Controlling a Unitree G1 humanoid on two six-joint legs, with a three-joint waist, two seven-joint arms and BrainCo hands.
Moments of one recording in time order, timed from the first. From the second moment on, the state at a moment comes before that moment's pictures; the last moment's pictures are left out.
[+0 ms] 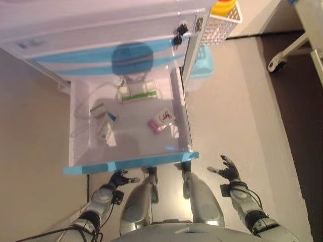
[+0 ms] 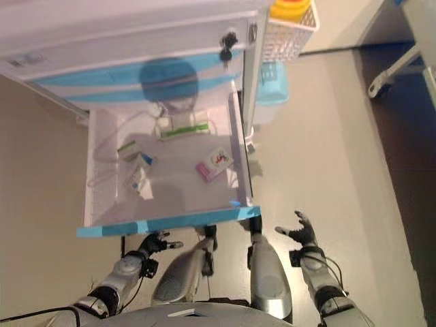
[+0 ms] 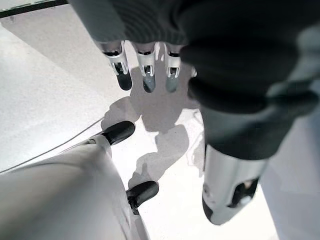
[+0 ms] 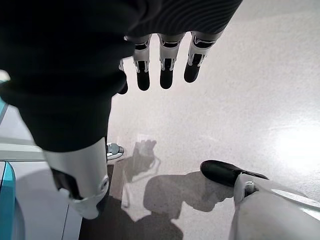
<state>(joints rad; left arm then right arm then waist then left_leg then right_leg) -0.15 0.29 -0.32 1.07 -0.22 -0.27 -0.07 -0.16 -0.30 0.22 1.05 0.13 -0.33 -0.23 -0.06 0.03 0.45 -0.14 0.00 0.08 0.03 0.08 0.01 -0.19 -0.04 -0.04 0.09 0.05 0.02</state>
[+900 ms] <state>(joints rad) -0.75 0.81 -0.40 0.81 -0.18 0.06 -0.07 -0.11 -0.47 0.29 0.77 0.11 -0.32 -0.21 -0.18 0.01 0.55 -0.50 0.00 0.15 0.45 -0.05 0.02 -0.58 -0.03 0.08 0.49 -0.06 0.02</state>
